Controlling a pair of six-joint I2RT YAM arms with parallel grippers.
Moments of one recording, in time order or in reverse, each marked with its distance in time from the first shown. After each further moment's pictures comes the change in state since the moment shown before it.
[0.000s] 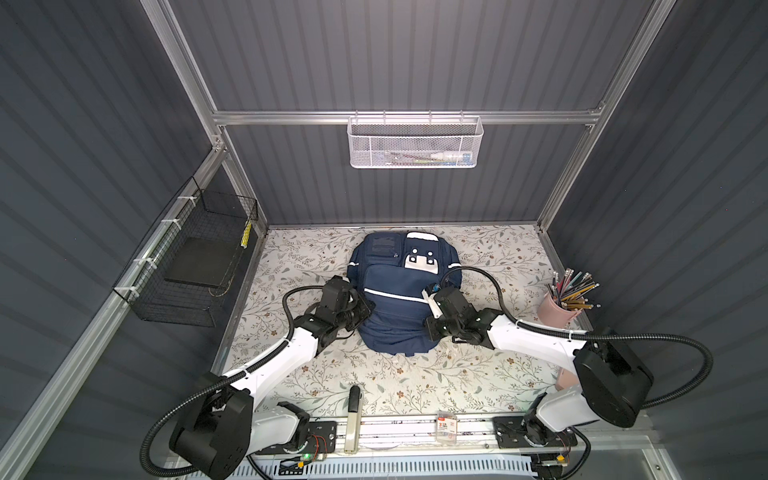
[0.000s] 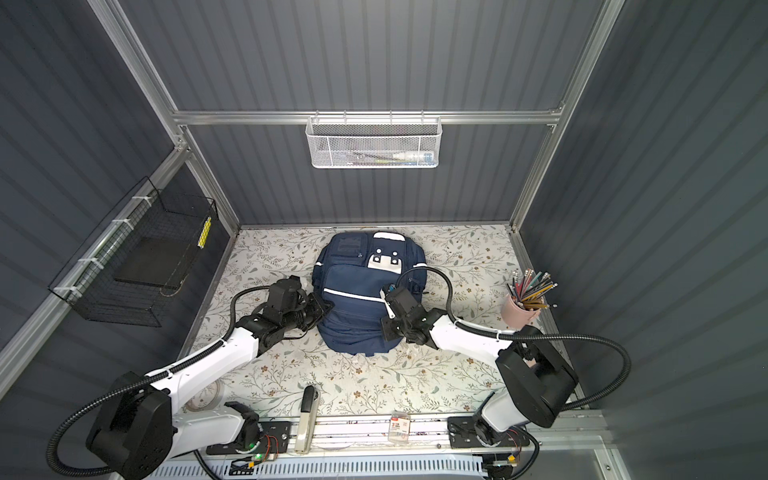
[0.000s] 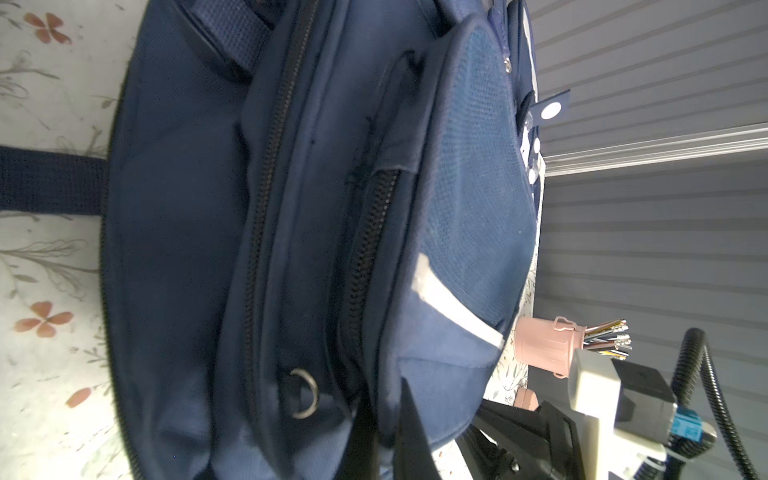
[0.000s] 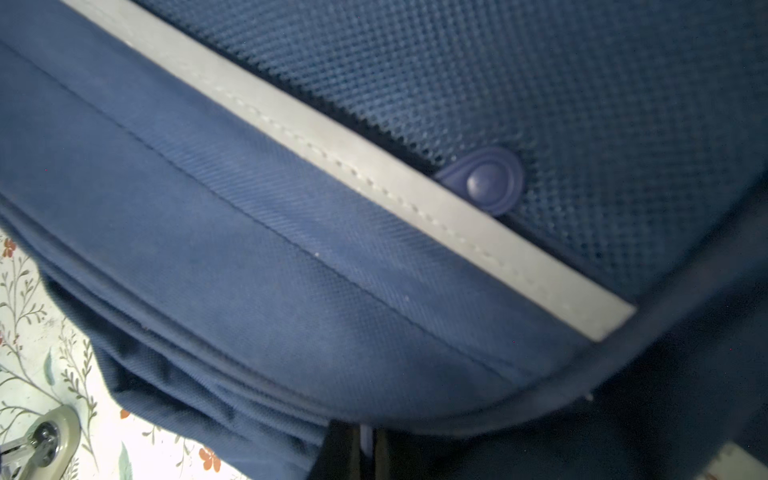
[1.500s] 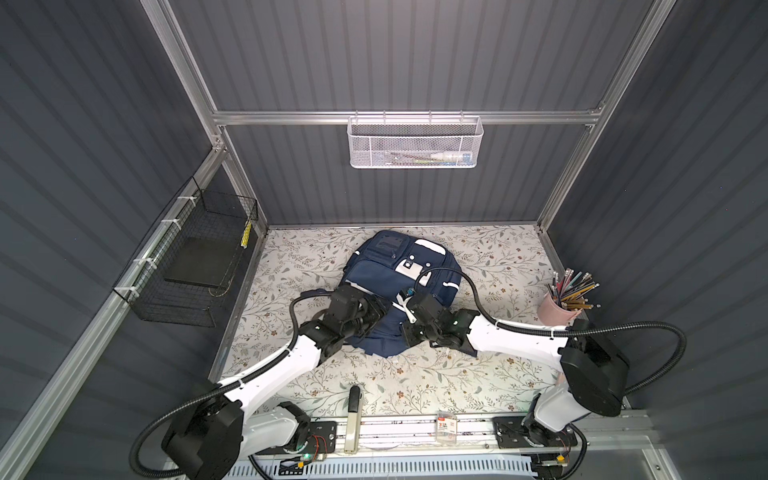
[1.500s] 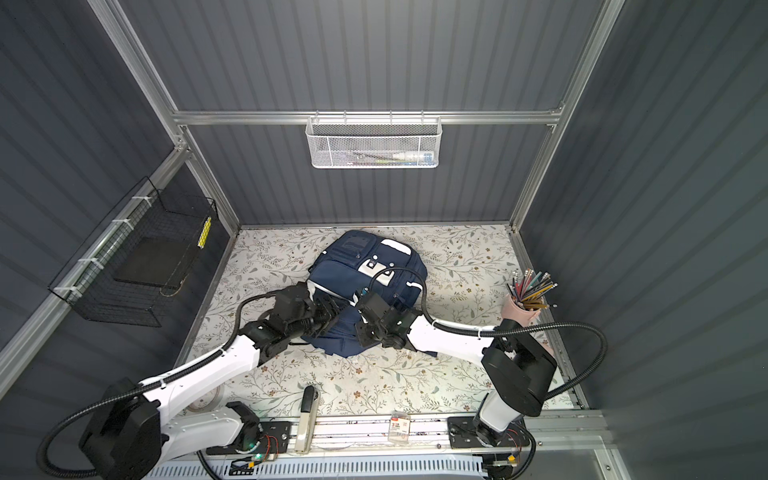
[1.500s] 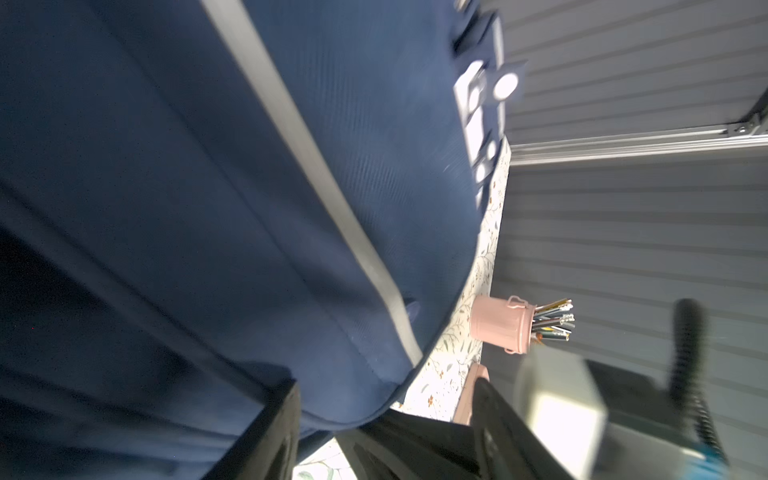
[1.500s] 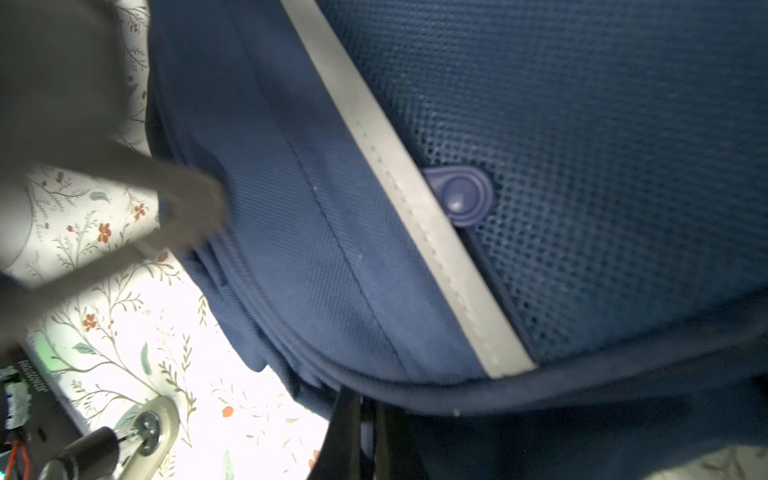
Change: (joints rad) left arm -0.140 -0.013 -0.042 0.085 -0.049 -0.219; right arm 0.191 0.106 0.169 -0.039 0.035 0.095
